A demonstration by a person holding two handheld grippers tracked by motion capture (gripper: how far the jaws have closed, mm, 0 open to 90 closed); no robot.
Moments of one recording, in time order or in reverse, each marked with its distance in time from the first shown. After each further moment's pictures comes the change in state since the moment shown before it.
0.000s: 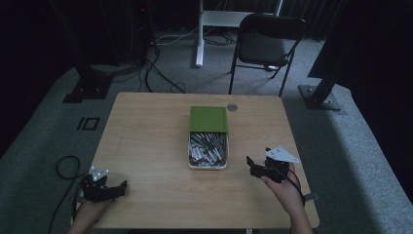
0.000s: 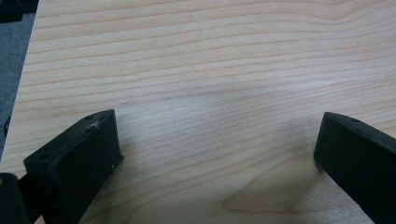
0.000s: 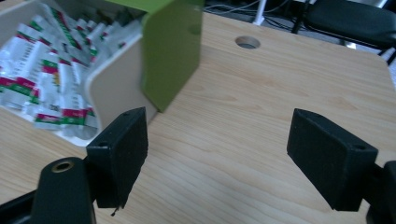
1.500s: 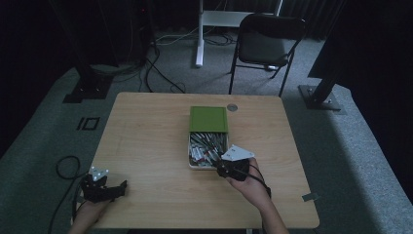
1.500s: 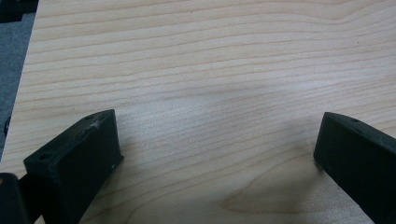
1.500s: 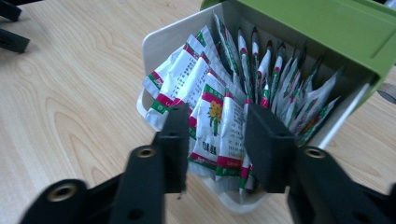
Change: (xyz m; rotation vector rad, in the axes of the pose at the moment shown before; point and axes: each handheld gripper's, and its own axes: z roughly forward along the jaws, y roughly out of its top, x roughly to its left) left arm 0.000 0.000 0.000 0.000 0.000 0.000; right arm 0.089 0.029 0.043 0.034 0.290 -0.250
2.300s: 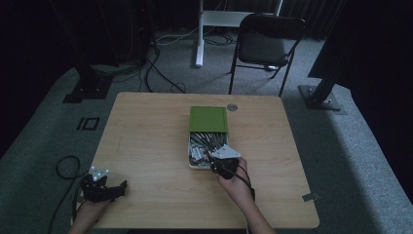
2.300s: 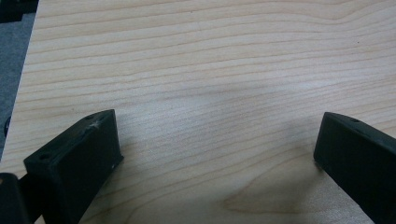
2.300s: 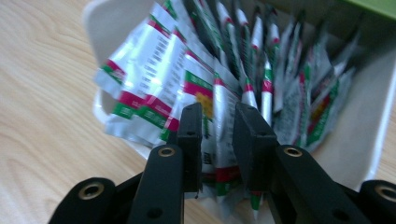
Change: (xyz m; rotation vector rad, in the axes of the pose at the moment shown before) left arm 0.000 0.000 0.000 0.000 0.000 0.000; right arm 0.012 -0.006 0.039 0.072 -0.154 0.097
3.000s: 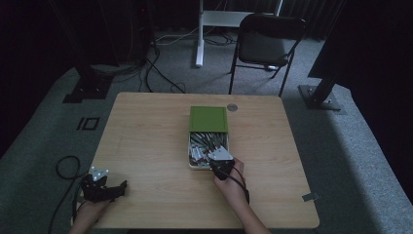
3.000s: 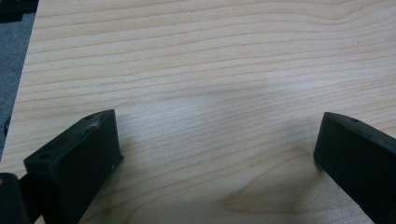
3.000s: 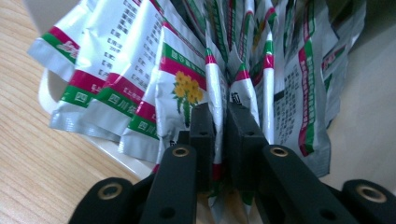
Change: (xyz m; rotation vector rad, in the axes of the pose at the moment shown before) left arm 0.000 0.000 0.000 0.000 0.000 0.000; right arm 0.009 -0.007 0.017 0.038 -0.125 -0.013
